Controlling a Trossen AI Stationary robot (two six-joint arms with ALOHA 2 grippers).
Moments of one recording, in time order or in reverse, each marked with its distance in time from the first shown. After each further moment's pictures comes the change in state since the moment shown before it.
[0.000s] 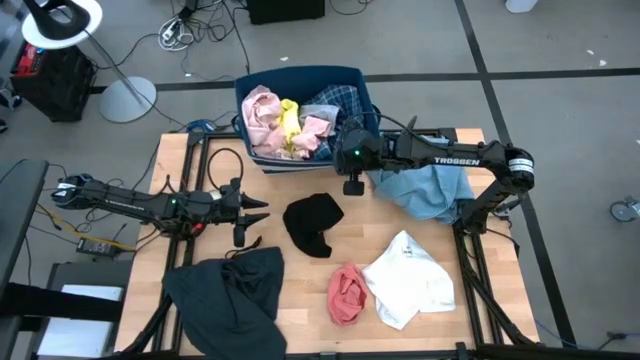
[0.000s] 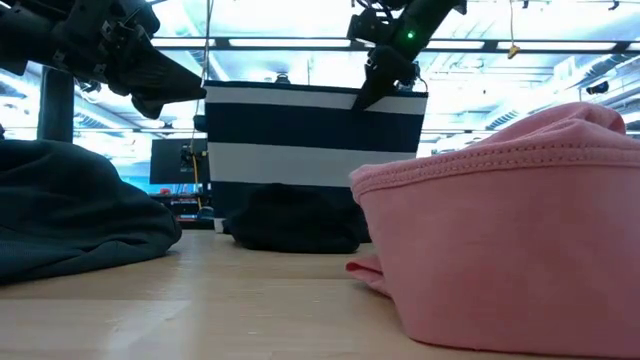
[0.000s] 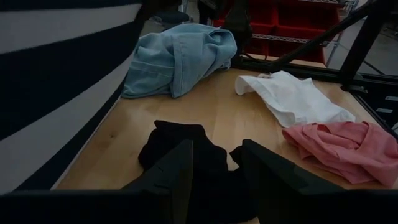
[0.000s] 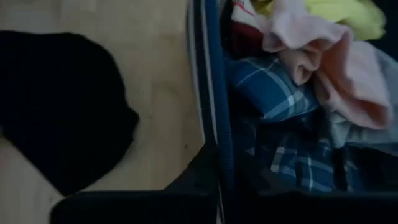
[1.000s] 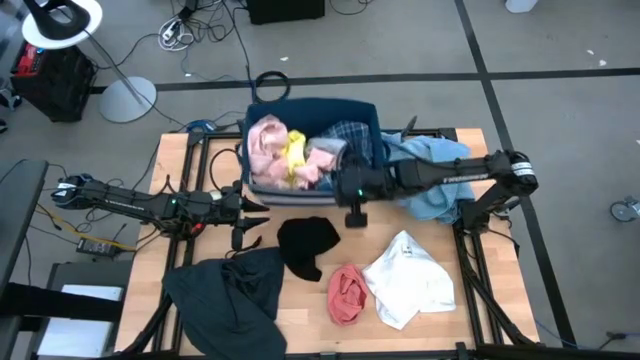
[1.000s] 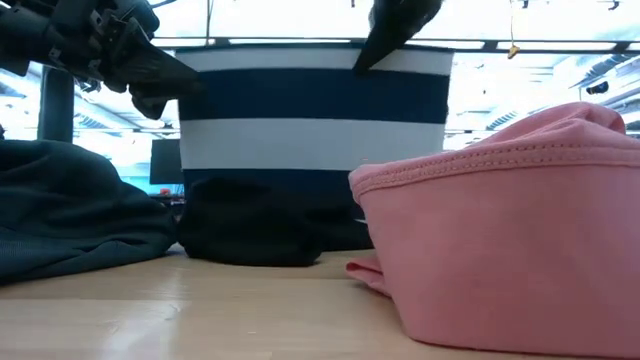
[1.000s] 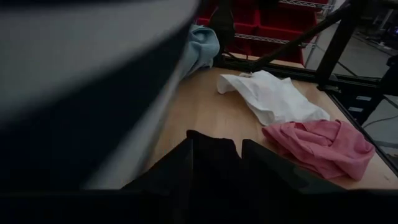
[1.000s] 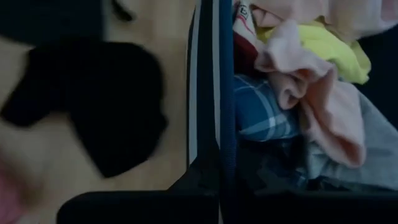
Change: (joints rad) left arm 0.000 0.000 0.000 0.006 0.077 -0.027; right arm 0.271 0.000 0.105 -0.175 0.089 0.222
